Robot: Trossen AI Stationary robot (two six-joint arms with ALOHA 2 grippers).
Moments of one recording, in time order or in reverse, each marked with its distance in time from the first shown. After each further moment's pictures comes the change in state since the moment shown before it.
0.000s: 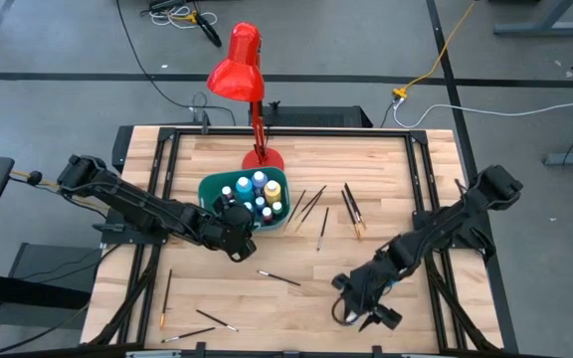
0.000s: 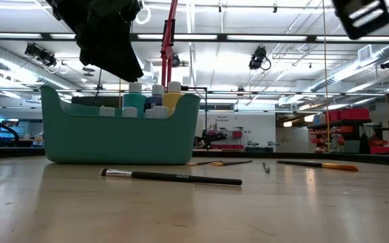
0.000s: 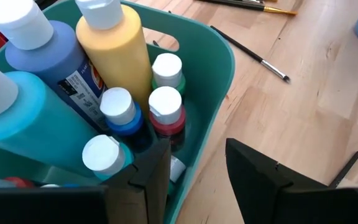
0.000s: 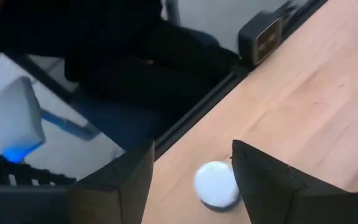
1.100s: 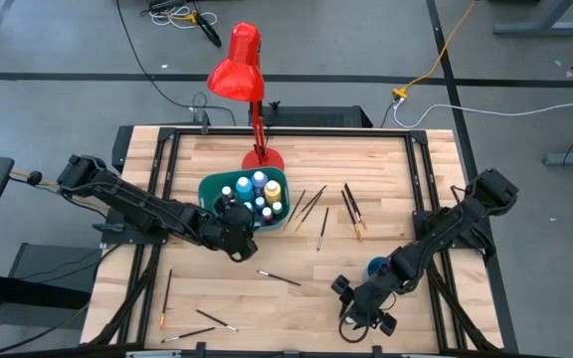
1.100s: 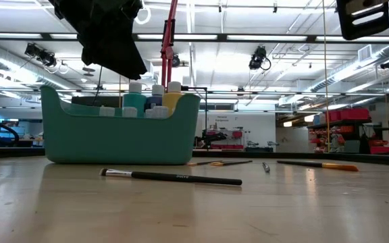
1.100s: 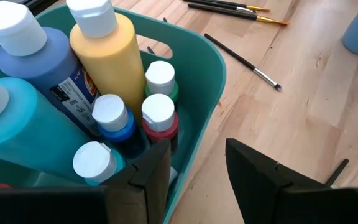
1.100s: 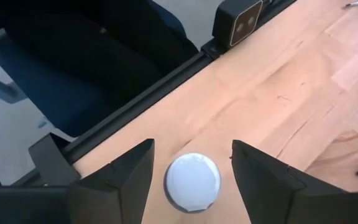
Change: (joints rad) left arm 0.000 0.000 0.000 0.035 0.002 -0.003; right arm 0.085 0.049 0.000 -0.007 0.265 -0.158
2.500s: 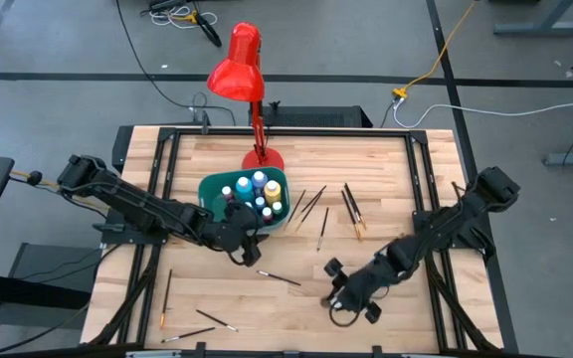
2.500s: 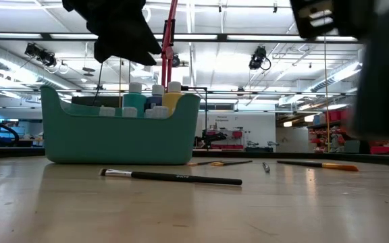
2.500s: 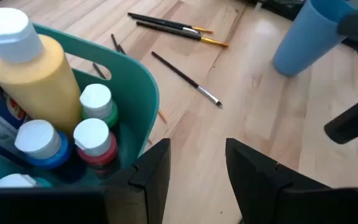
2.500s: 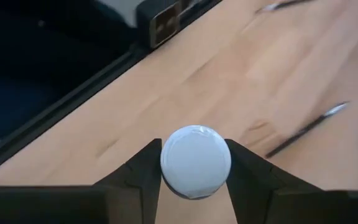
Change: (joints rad) left arm 0.000 0.000 0.000 0.184 0.115 0.048; right arm -0.094 -0.037 0.000 0.021 0.152 -0.072
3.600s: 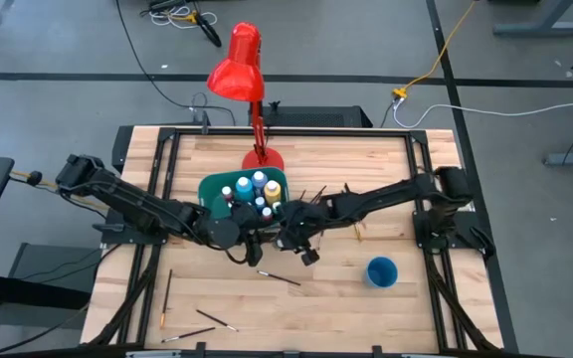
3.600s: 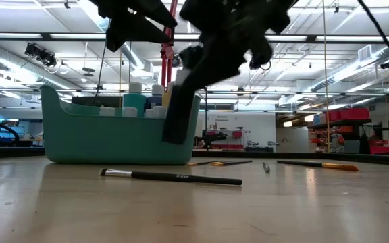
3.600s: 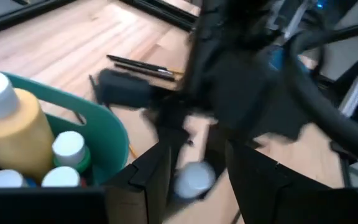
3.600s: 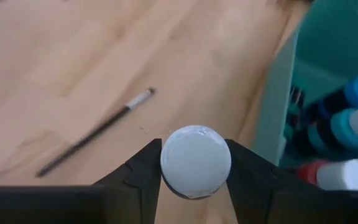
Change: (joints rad) left arm 0.000 -0.019 0.000 0.167 -0.009 0.053; right arm -0.484 0.319 0.371 -0.097 -0.135 -0.195
